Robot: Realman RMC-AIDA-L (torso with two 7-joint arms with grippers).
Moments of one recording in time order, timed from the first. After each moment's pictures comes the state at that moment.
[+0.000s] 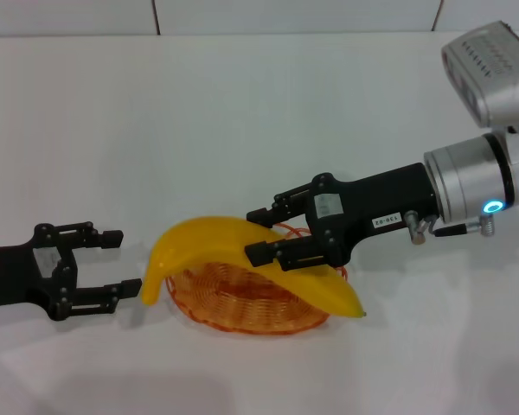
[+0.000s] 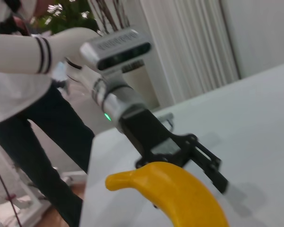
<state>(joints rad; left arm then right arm) -0.42 -2.04 0.63 0.71 2.17 1.65 -1.11 0.69 2.04 -1.11 -0.54 -1.82 -1.59 1.49</state>
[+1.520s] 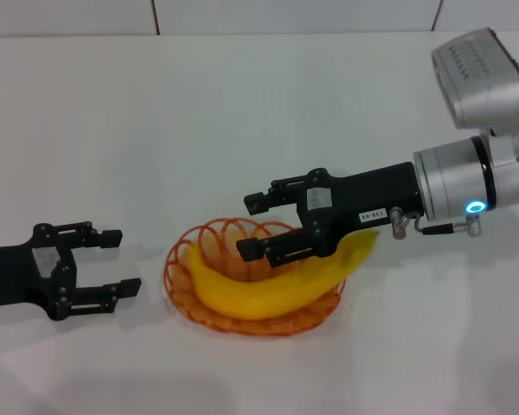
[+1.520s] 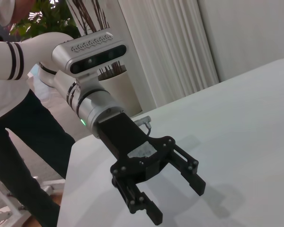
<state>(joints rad) -0.42 -2.04 0.63 0.71 2.17 1.65 -1.11 0.69 2.04 -1.19 -0.50 -1.73 -1.48 1.48</state>
